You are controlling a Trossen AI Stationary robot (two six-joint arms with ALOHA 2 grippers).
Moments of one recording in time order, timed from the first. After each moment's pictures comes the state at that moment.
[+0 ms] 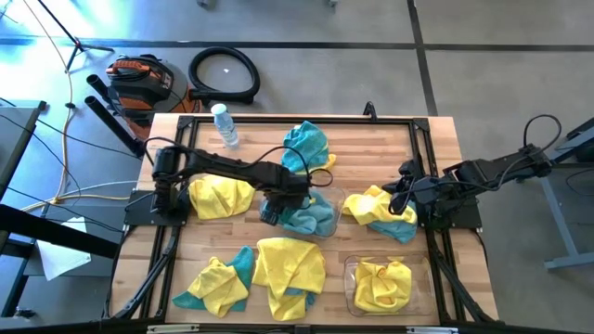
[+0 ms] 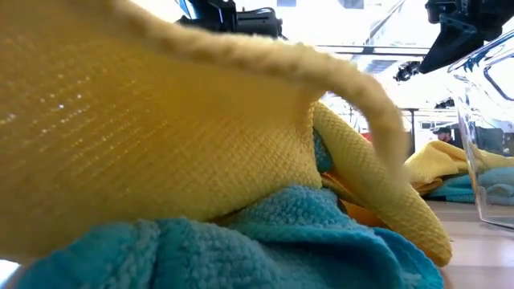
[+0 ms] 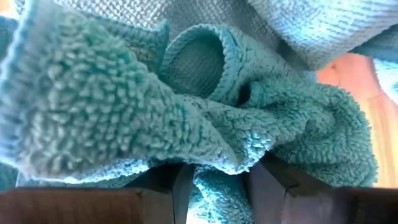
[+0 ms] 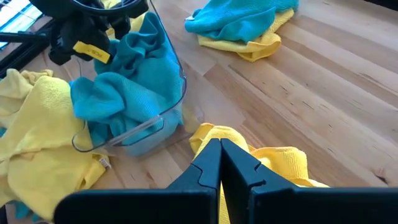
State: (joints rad) left arm 0.02 1.96 1.41 -0.89 -0.04 0.40; right arm 0.33 0.67 0.73 -0.90 0.50 0.95
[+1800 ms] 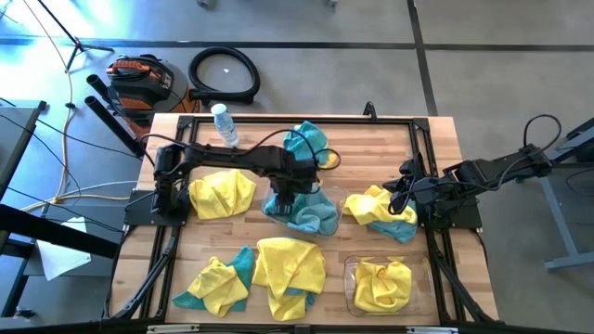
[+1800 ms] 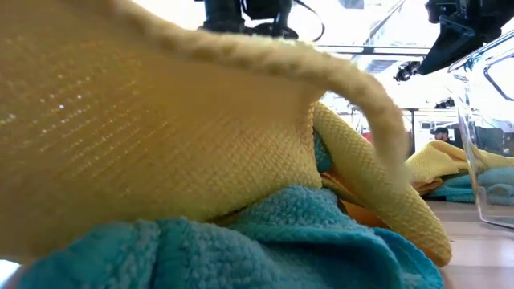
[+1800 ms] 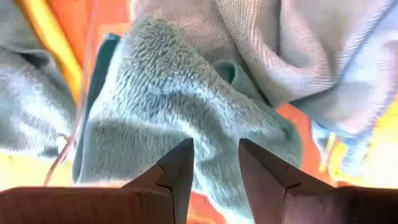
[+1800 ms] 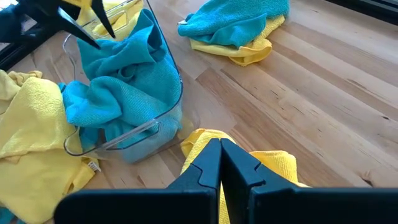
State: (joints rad) left arm 0.06 1.96 1.71 -1.14 0.01 0.11; right arm 0.33 0.67 0.73 -0.91 0.53 0.93
